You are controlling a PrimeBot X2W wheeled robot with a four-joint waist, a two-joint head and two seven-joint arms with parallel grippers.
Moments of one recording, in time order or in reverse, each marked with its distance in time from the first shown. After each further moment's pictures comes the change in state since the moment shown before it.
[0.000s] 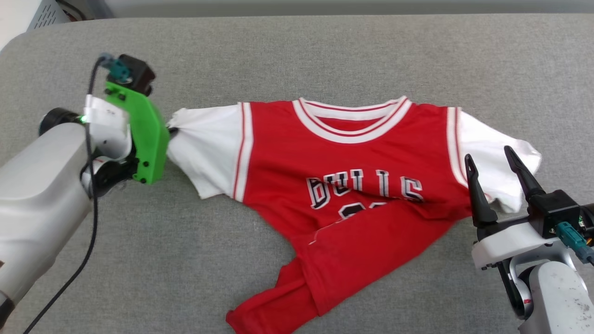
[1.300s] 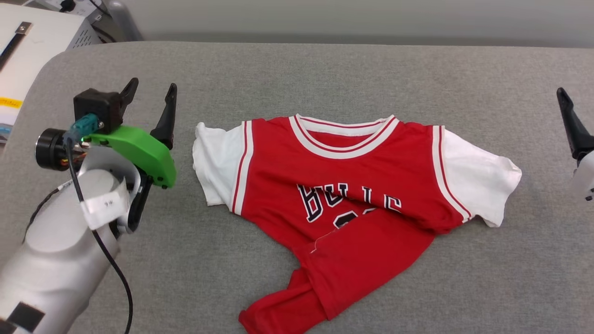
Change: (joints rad) left arm 0.255 -0.091 0.296 -0.043 0.262 0.243 -0.697; right arm -0.229 -0.390 0.062 0.021 0.268 0.000 0.309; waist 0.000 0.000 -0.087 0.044
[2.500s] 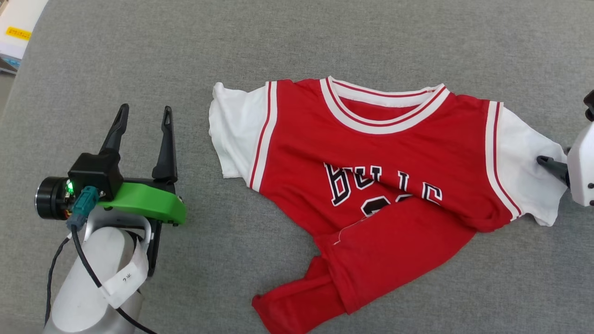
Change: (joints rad) left arm 0.416 -0.233 0.577 -0.336 0.525 -0.036 0.000; right arm -0.264 -0.223 0.513 0.305 0.513 0.000 0.610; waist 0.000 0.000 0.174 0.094
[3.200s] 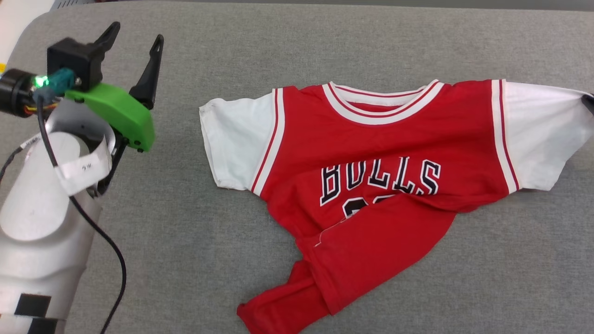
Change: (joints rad) left arm -0.350 0.107 -0.060 0.192 0.008 -0.219 0.215; right arm -0.064 -0.072 0.000 -0.032 0.031 0.000 -0.342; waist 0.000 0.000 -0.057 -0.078
